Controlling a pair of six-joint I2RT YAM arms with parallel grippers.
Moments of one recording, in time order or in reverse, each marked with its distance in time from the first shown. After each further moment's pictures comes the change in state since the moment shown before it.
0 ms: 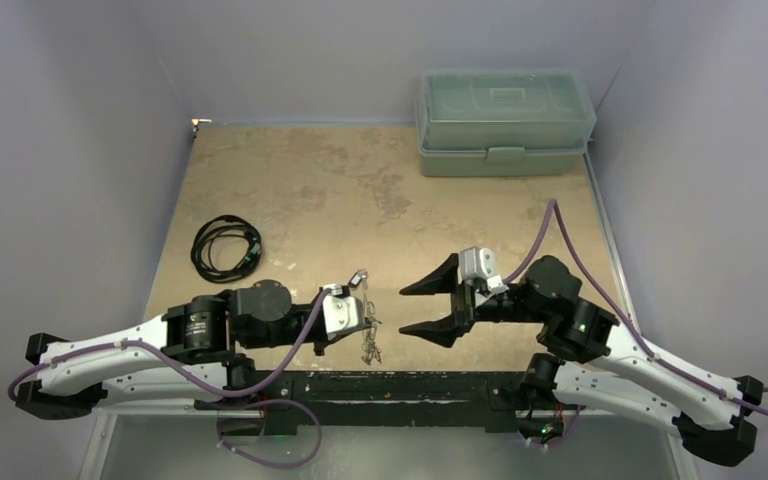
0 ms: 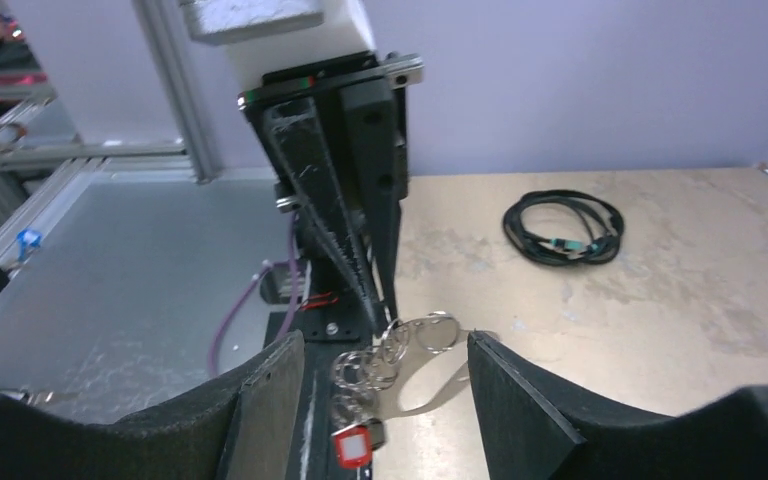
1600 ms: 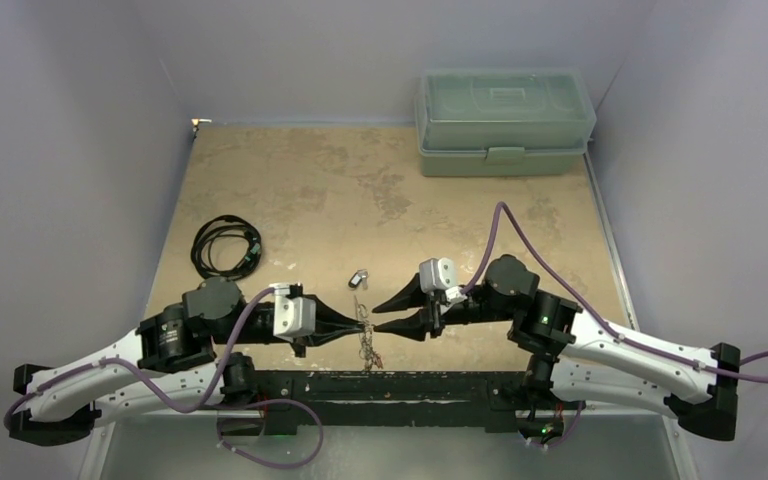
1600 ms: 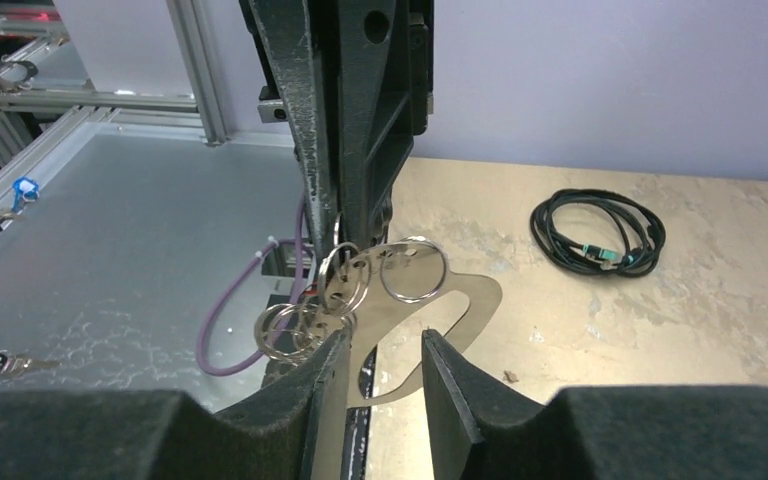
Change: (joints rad) left arm 0.132 -0.157 -0.069 0.170 0.294 -0.008; right arm 0.097 0.174 -0.007 0.113 -0.016 -0.090
